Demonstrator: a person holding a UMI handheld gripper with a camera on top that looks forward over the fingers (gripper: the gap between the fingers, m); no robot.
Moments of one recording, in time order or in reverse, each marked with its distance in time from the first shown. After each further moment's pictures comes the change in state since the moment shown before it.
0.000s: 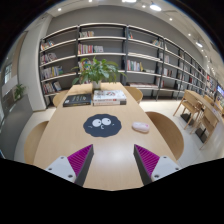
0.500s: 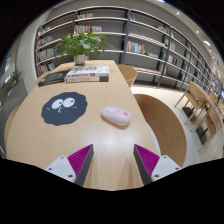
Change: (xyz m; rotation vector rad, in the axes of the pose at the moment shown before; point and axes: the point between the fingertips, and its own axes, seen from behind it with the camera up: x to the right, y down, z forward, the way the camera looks) arm 0.154 0.061 0.168 -0.181 -0.010 -0.073
